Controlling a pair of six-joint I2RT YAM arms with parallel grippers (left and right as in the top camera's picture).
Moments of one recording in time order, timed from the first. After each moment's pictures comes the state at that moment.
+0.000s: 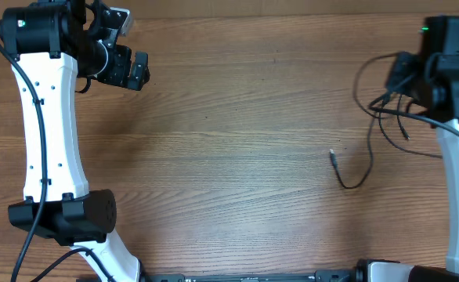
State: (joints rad) left arm 0.06 1.94 2.32 -1.59 0.20 0.26; right arm -0.08 1.48 1.65 -1.07 0.23 0.28
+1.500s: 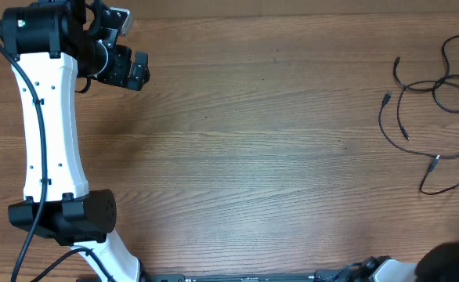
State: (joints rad) left arm 0.06 1.94 2.32 -1.59 0.20 0.26; right arm -0.83 1.57 1.65 -0.95 0.12 0.28
